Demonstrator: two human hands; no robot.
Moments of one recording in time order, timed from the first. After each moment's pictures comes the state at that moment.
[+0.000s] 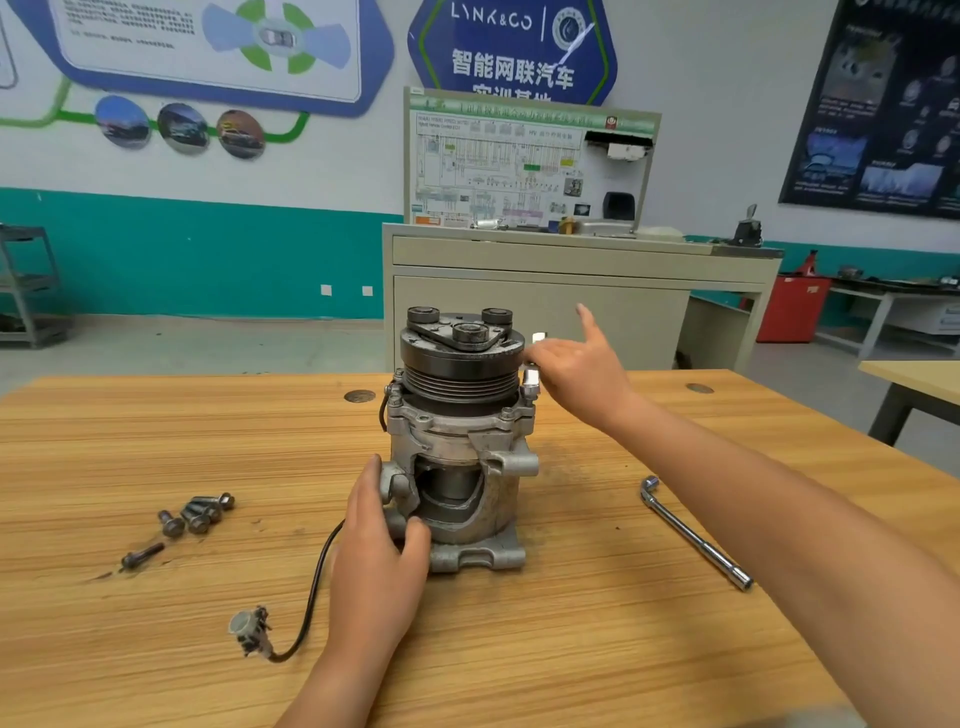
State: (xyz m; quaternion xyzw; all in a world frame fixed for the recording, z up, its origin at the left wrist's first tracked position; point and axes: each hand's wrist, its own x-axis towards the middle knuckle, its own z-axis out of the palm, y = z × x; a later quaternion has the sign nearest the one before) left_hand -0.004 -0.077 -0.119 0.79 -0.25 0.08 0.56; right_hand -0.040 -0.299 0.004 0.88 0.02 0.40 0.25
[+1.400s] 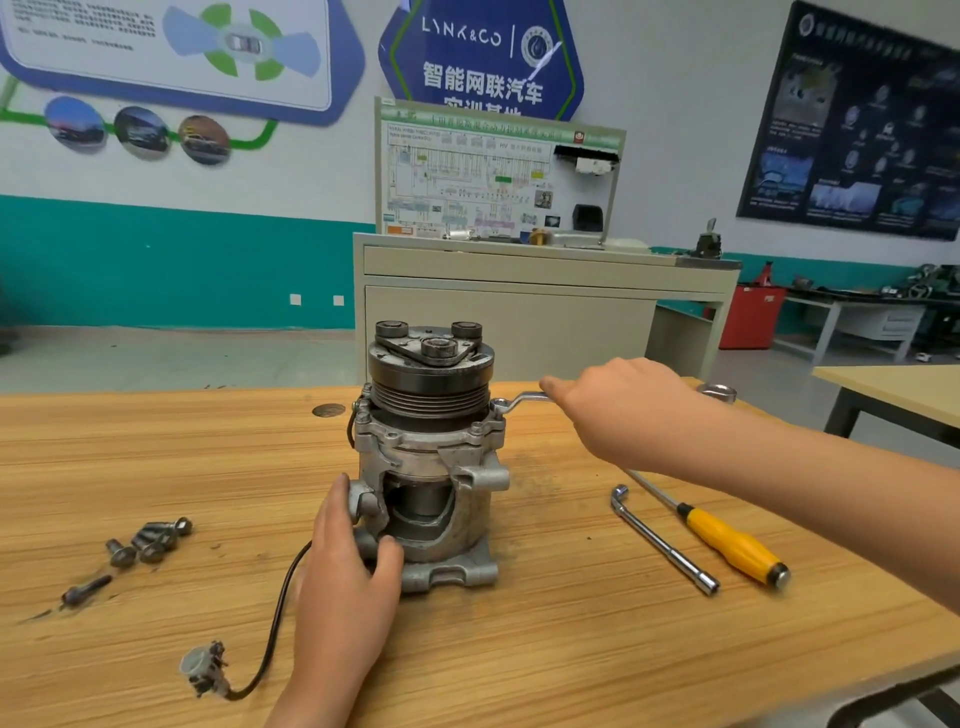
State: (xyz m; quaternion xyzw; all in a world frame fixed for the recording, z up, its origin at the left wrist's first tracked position) left_hand -0.011 -0.075 -0.111 0.81 -0.24 0.06 0.54; right_hand -0.114 -0.256 0.043 0.93 -0.14 0.09 0.31
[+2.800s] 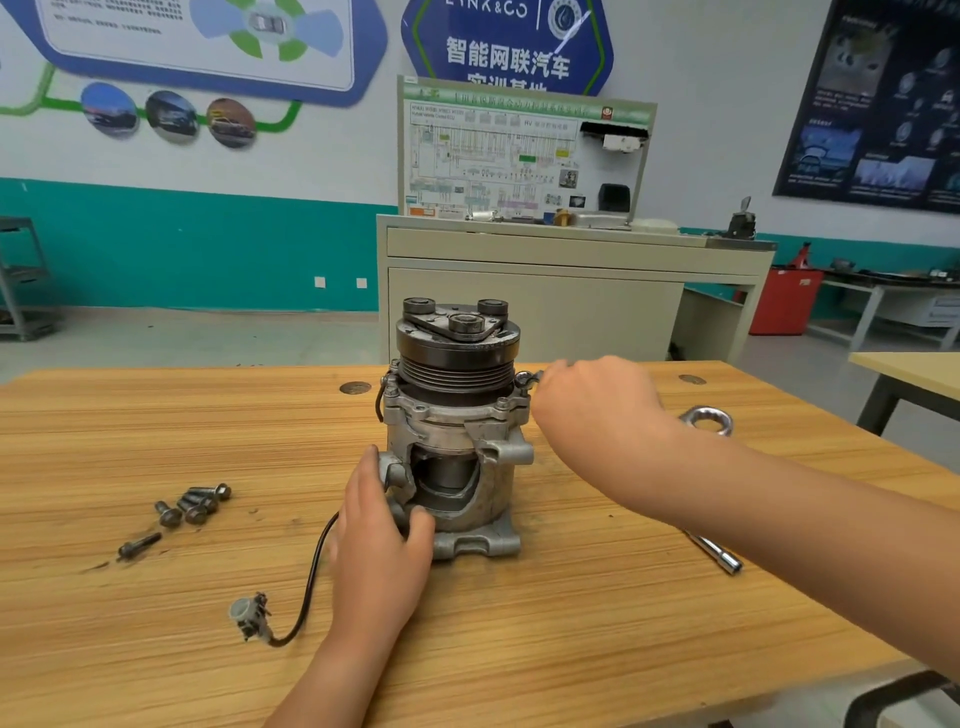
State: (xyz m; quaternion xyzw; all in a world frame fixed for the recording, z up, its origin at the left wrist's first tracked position) left_hand -0.009 -0.079 -0.115 0.81 -0.24 0.10 0.52; right_hand -0.107 -0.188 0.045 0.93 -0.17 0.01 0.33
